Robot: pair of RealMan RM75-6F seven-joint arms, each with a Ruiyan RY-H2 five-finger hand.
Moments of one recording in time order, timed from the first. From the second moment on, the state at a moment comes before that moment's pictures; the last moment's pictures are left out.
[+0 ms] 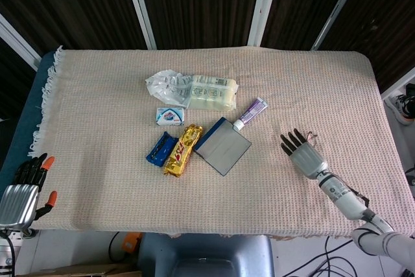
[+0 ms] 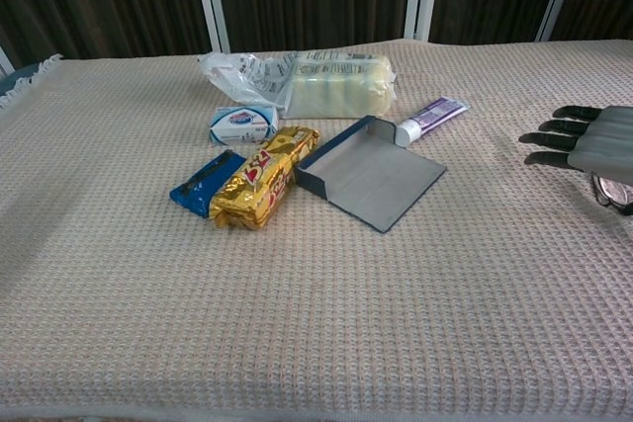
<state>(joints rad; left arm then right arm) -0.12 -1.14 -0.02 -1.59 1.52 1.46 0.09 0.58 -1.48 -0.03 -0.97 -1.59 0.94 -0.52</state>
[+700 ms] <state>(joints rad) -0.12 -1.14 -0.03 -1.59 1.51 1.46 0.09 0.67 -1.51 0.07 -0.98 -1.45 0.82 -0.60</state>
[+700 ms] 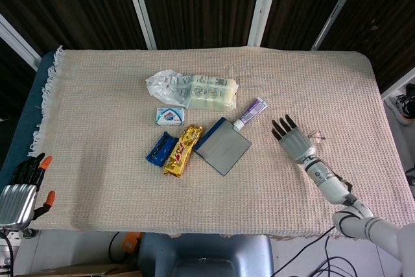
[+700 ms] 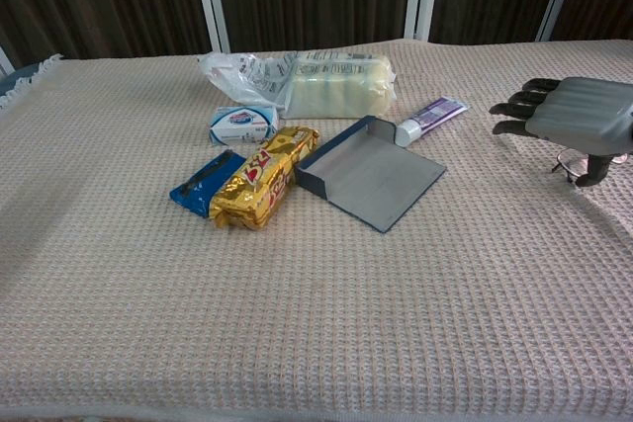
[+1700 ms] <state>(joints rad) -0.13 -1.15 -0.03 -1.60 1.51 1.45 0.13 0.66 -1.49 -0.02 -0.80 -1.52 0.81 -0.23</state>
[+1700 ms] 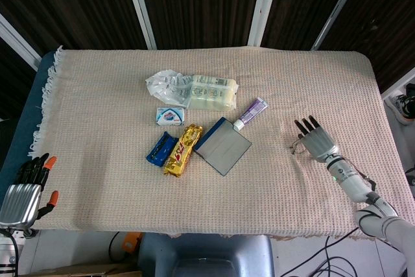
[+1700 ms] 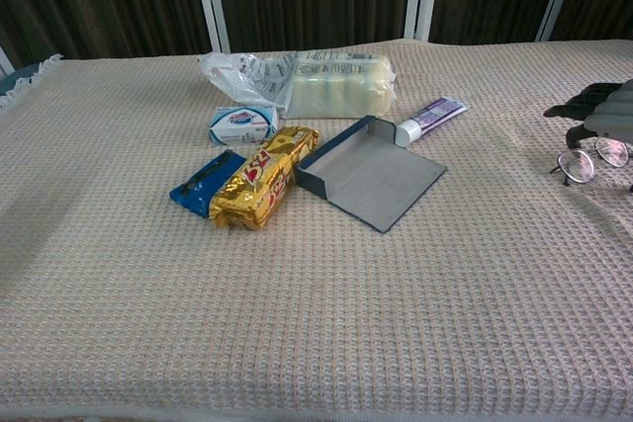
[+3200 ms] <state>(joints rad) -0.12 -1.14 -0.02 -1.60 1.52 1.46 0.11 0.63 -1.49 -0.05 -0.77 -1.56 0.90 -0.25</state>
